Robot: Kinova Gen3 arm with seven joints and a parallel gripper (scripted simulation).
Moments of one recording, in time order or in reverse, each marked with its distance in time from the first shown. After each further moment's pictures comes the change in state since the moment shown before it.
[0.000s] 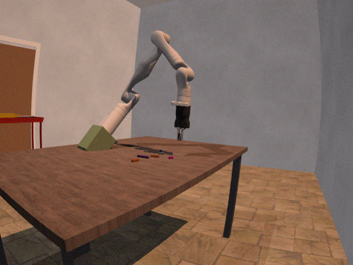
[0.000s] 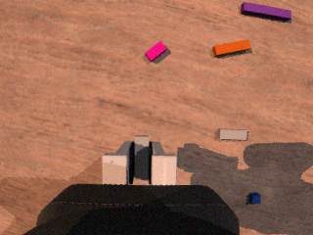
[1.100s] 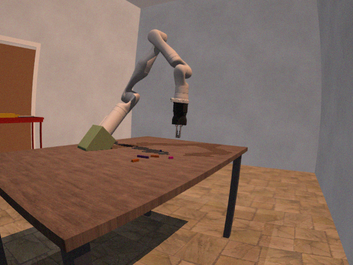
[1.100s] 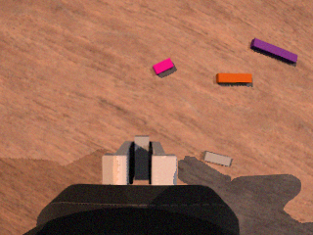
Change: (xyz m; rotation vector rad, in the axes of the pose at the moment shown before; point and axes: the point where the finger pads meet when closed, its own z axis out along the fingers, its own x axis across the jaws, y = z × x) arm 0.009 -0.008 -0.015 0.015 0.010 -0.219
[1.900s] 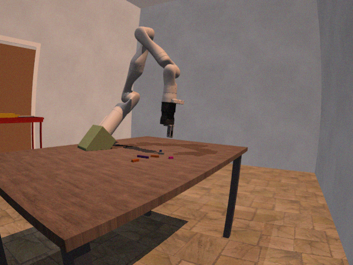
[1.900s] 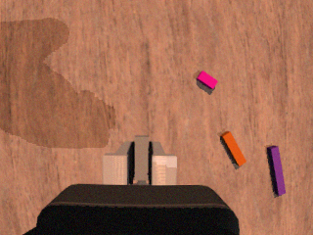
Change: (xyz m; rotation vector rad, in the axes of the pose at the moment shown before) arm 0.043 0.011 0.004 -0.007 0.015 -1.036
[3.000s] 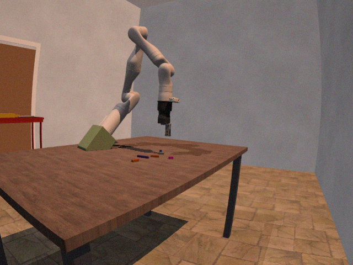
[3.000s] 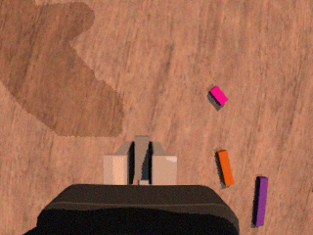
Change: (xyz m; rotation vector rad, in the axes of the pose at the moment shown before) arm 0.005 0.010 -0.005 0.042 -0.011 -0.288
